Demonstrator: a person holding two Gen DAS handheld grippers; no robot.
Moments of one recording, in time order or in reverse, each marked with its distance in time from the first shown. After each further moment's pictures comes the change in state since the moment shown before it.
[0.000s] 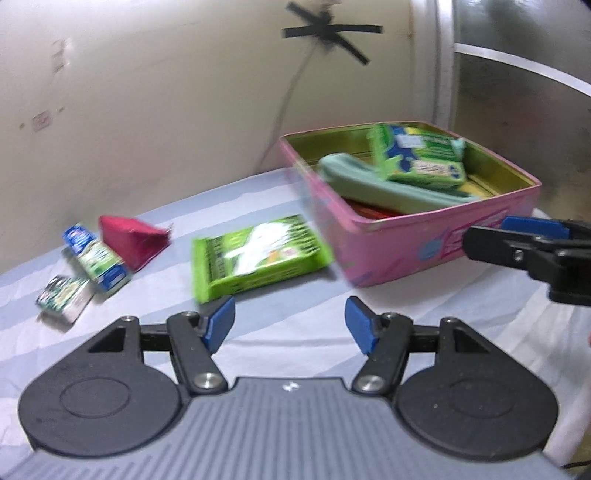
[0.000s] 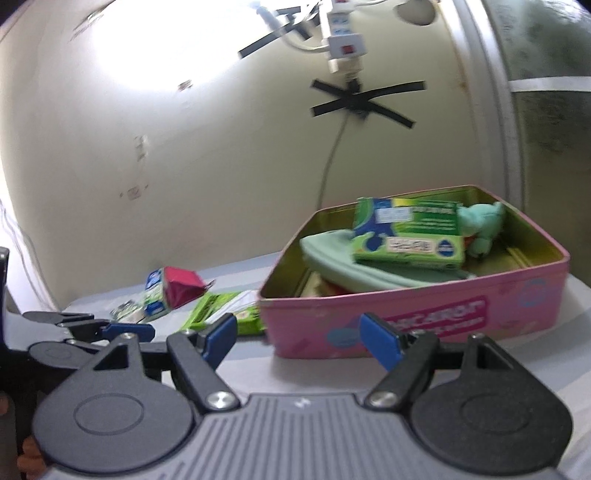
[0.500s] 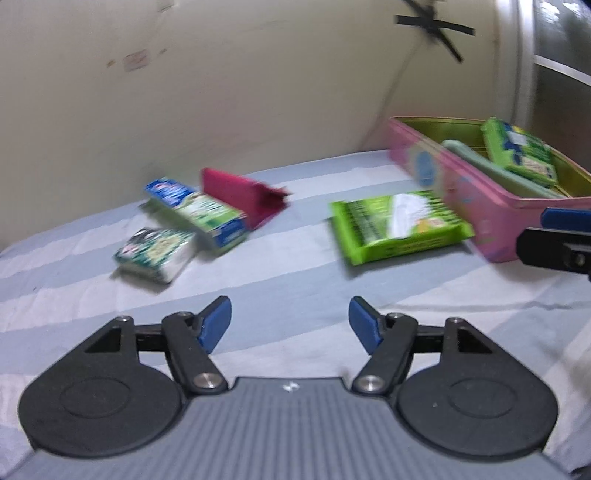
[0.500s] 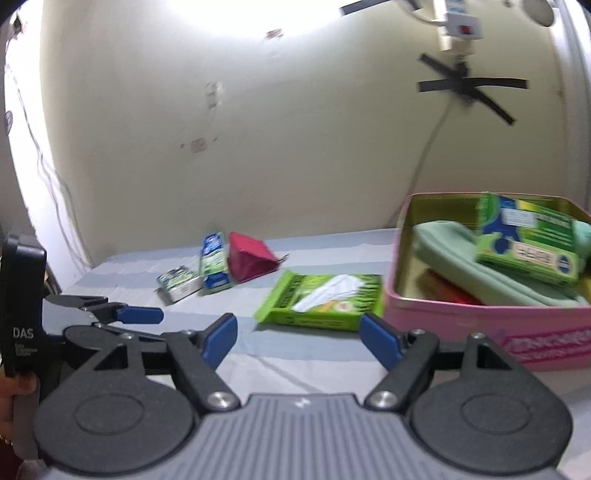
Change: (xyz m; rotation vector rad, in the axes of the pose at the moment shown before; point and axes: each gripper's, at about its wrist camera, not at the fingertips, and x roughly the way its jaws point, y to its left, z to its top) left arm 0.008 0.105 -0.035 -0.101 0.026 0.131; right arm 0.055 0.089 -0.005 -0.153 0.099 0.118
